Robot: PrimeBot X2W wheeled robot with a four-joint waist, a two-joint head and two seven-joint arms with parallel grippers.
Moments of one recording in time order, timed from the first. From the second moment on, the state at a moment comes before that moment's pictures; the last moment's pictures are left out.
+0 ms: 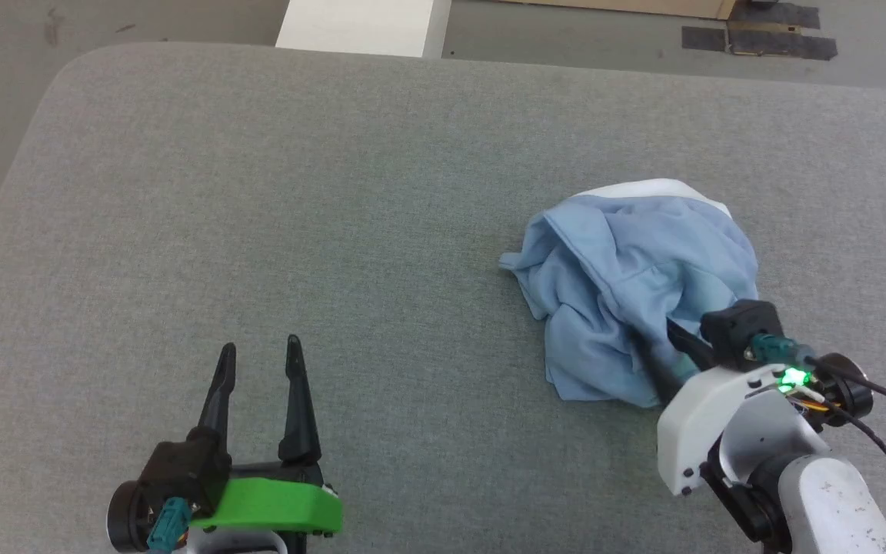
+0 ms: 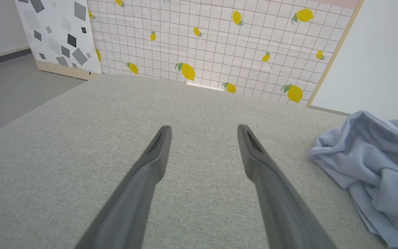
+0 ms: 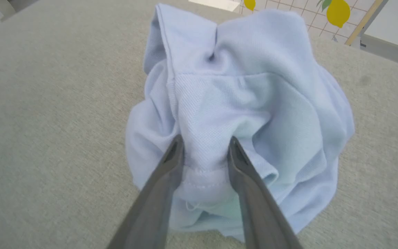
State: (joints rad) left arm 0.06 0.11 -0.22 -0.11 -0.28 0.20 -0.26; right arm -0.13 -0.12 0.16 -0.06 0.11 0.13 0.44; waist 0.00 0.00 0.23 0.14
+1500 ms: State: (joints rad) left arm 0.02 0.10 -0.21 -0.02 -0.27 0.11 -0.26; right arm -0.12 -0.14 0.03 -0.05 0.15 0.13 0.53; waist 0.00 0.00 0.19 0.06
